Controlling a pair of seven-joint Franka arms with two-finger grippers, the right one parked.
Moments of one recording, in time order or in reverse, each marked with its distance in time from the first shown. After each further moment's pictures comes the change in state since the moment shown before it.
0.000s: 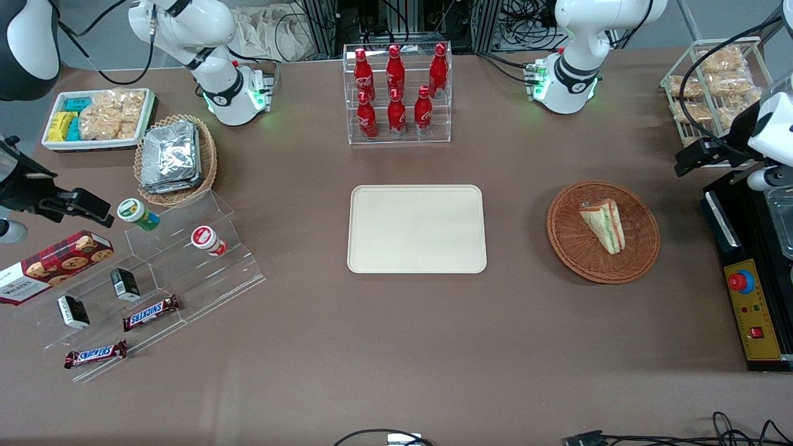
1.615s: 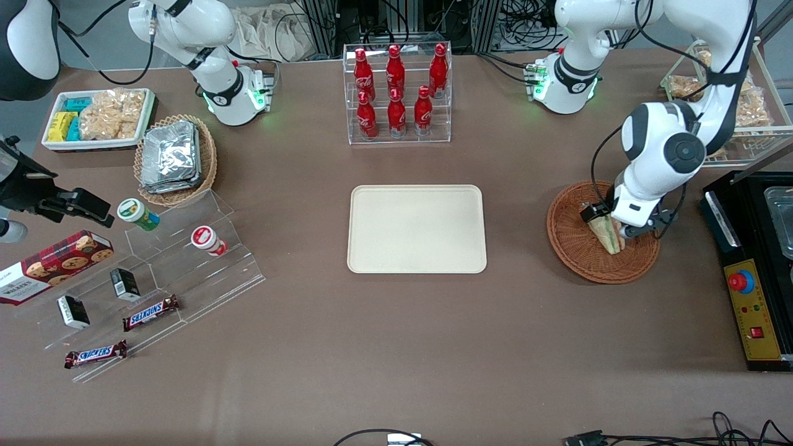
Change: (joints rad) arm -0.026 0.158 -0.009 -0.753 0.048 0.910 -0.280
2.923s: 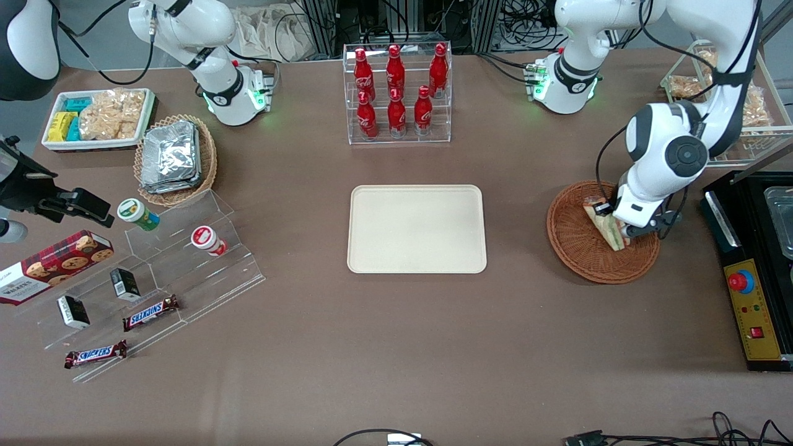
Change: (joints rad) arm 0.001 -0.061 0.016 0.030 0.035 -0.135 0.050
